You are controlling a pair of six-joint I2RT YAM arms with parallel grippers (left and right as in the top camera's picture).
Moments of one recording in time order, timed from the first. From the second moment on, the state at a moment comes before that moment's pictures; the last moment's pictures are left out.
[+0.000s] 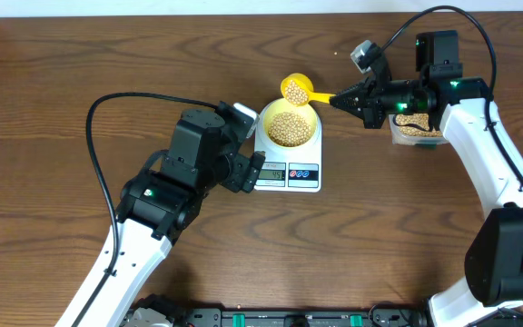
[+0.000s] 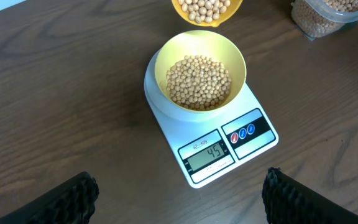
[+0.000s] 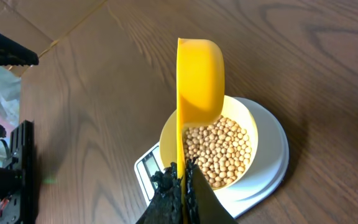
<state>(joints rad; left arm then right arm) -0.44 1.16 1.04 -0.66 0.08 0.06 0.10 1.76 1.40 -0.62 -0.97 -0.43</state>
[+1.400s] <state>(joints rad) -0.44 1.16 1.04 -0.66 0.08 0.06 0.10 1.76 1.40 -0.61 -0.93 -0.50</state>
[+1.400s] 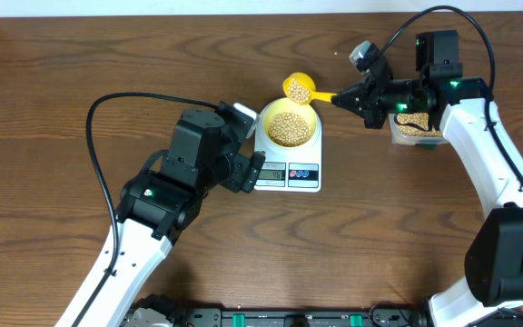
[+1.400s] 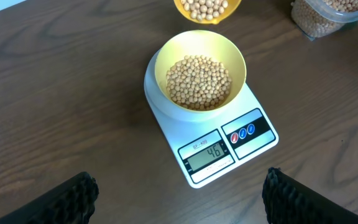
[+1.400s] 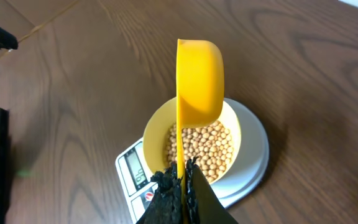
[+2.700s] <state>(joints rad) -0.44 1.16 1.04 -0.66 0.08 0.06 0.10 1.76 1.40 -0.59 -0.92 -0.51</state>
